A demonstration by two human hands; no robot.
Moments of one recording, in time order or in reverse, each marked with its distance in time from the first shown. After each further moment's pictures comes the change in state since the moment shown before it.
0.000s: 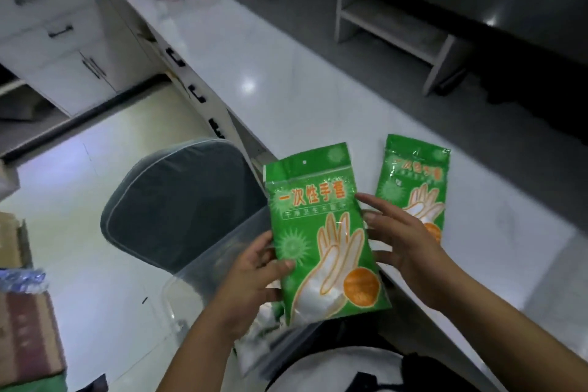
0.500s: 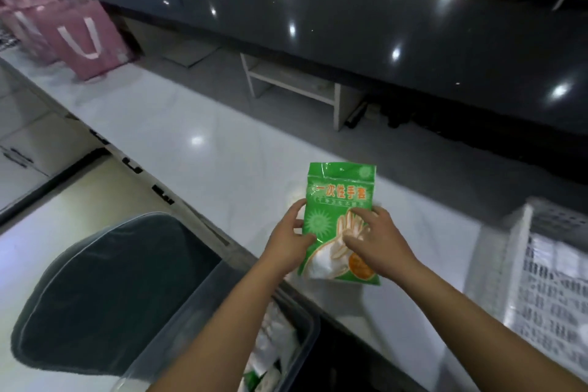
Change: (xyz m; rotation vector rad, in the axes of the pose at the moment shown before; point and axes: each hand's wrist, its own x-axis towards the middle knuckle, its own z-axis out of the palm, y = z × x) left_hand 0.149 0.034 0.161 0.633 -0.094 0.234; right_hand 0.052 0.013 -0.124 -0.821 0.438 -0.121
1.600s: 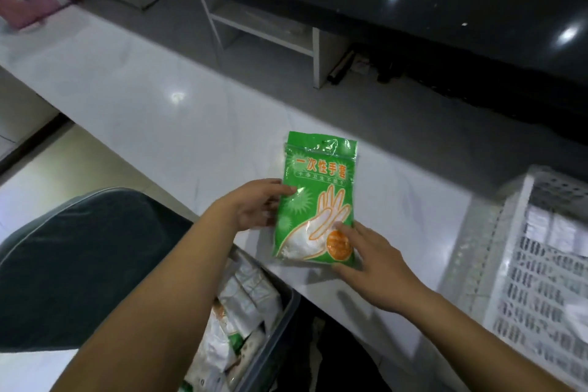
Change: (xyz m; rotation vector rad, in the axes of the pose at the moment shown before) left_hand 0.076 0.002 -0.010 -0.311 -0.365 -0.517; right_hand -0.037 0.048 0.003 -0.180 -0.268 -0.078
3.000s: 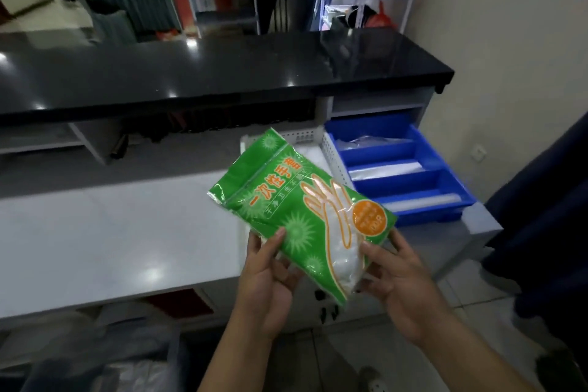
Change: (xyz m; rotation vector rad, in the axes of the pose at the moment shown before) left_hand -0.227 -0.223 0.298 -0.395 -0.639 0.368; right_hand -0.411 0.024 0.058 1.630 1.077 0.096
